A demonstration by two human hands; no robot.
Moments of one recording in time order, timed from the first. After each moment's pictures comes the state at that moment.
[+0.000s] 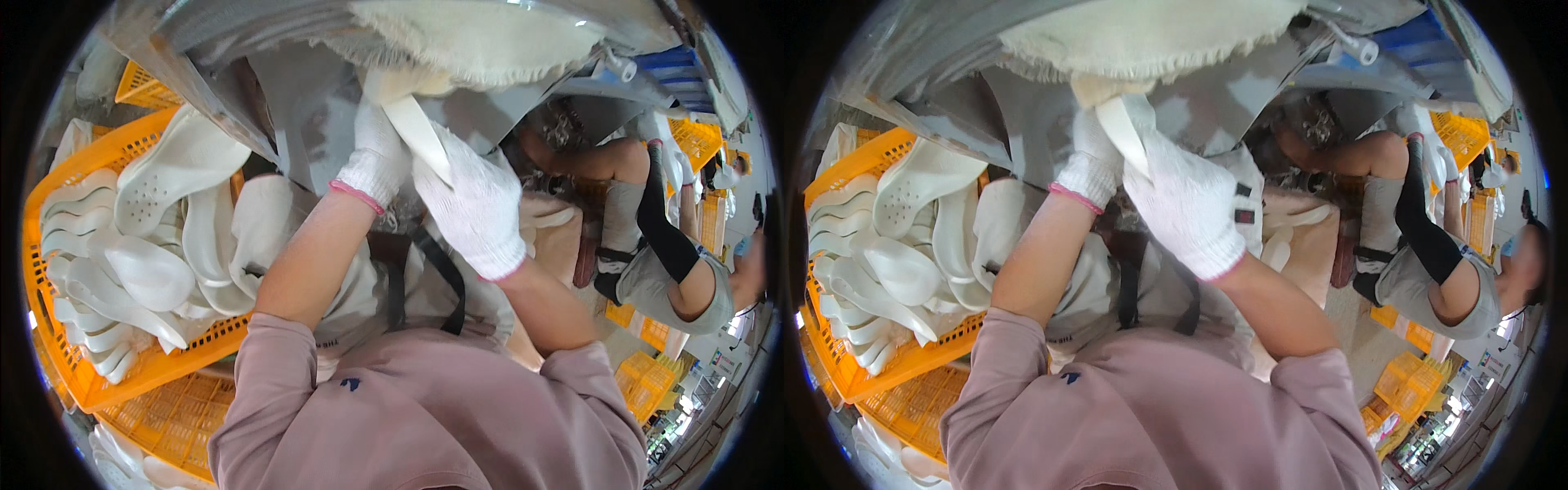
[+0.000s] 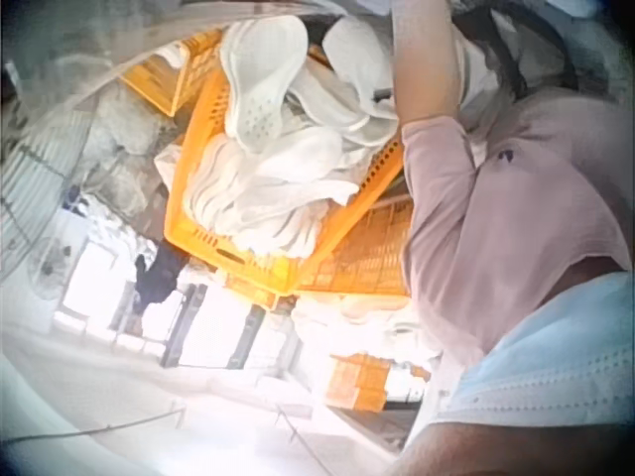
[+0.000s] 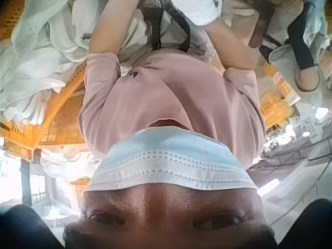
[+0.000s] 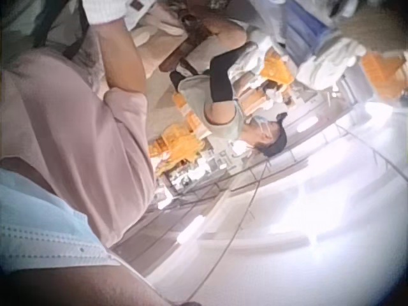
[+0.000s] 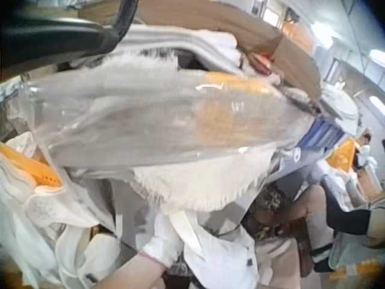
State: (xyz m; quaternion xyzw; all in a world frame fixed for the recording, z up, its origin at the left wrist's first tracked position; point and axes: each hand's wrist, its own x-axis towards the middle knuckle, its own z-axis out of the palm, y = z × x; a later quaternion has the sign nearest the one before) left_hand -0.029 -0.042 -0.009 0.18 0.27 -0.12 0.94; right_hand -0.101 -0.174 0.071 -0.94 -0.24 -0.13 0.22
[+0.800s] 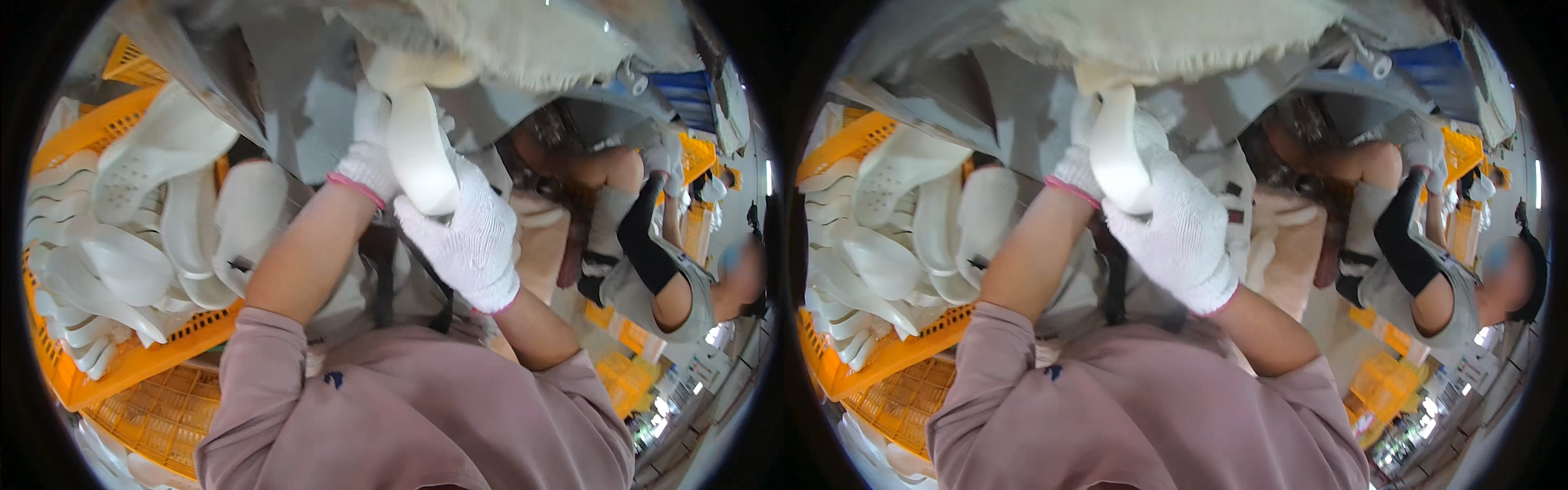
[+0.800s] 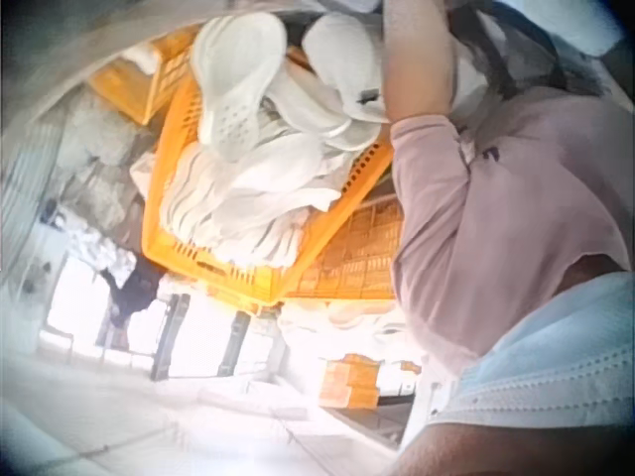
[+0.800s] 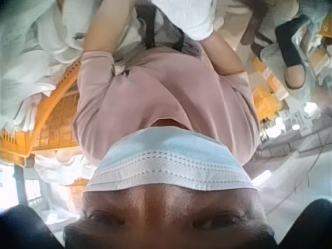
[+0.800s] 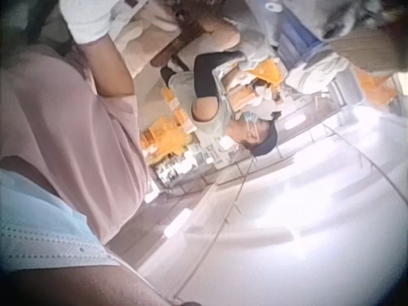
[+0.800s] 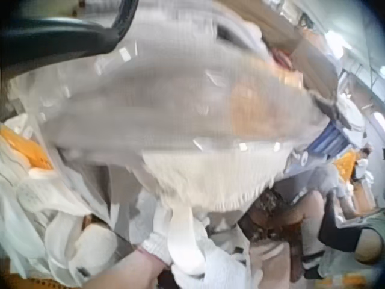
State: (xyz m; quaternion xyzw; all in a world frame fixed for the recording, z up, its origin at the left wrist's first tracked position) left_hand -0.037 -0.043 -0.021 0.09 0.20 -0.16 0.96; right_hand -0.131 -0.161 0.099 -0.95 -0.12 0.03 0.30
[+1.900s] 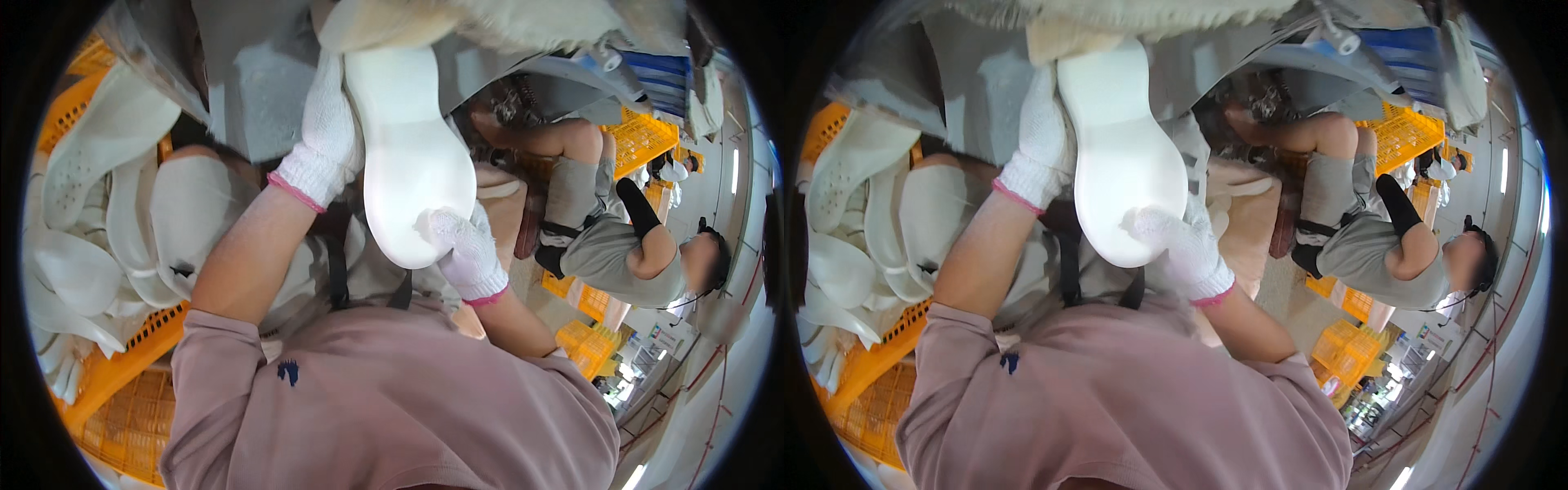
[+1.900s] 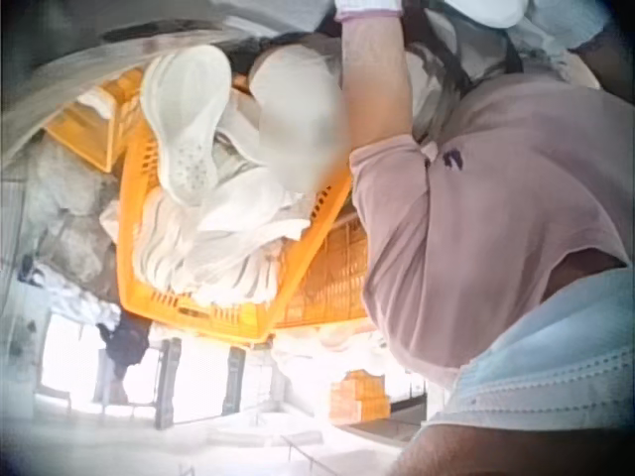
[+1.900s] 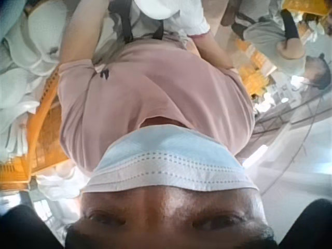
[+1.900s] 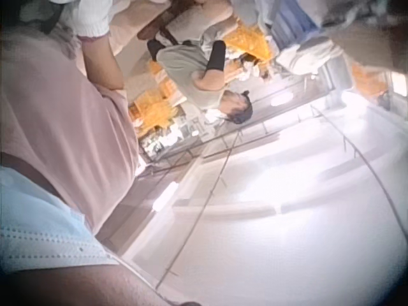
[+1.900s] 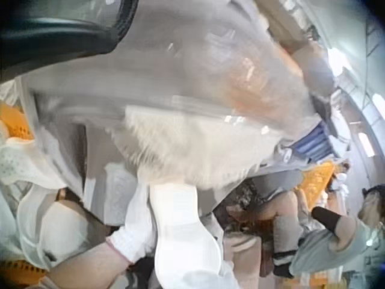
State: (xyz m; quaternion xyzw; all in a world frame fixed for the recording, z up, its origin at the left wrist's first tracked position) left_hand -0.066 -0.060 -0.030 0.18 0.16 -0.03 0.97; right_hand -0.169 -0.215 0.089 -0.62 0.19 0.20 0.74
